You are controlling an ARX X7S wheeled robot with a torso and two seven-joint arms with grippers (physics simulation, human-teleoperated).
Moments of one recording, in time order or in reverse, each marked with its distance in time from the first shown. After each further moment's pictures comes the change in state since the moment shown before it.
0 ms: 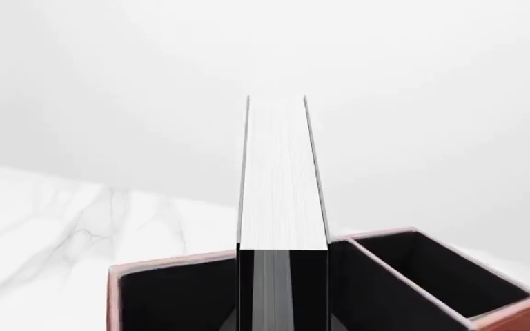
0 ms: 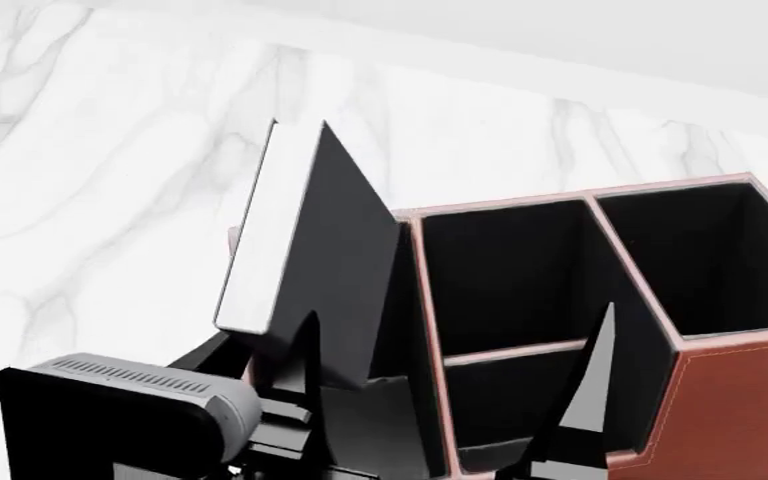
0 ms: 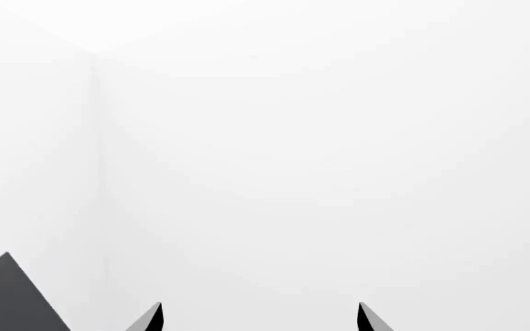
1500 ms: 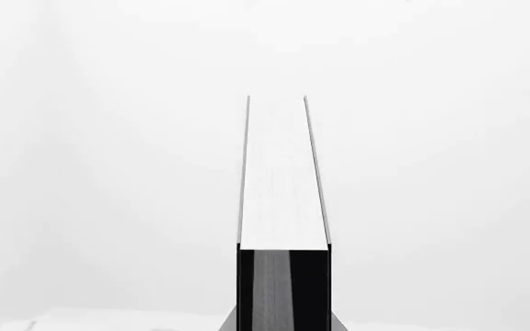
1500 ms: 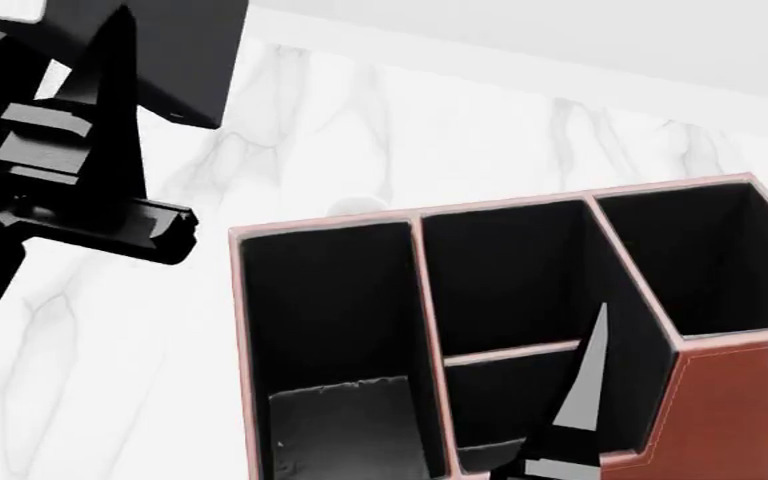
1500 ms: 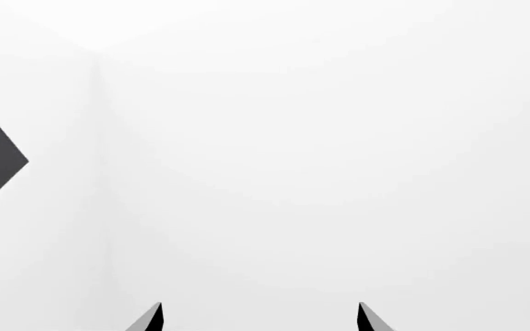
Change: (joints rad) left arm -0.569 0.056 -0.590 0.032 -0.465 -0.599 -0.062; right arm 0.004 -0.025 0.002 0.009 -0.011 0.009 -0.024
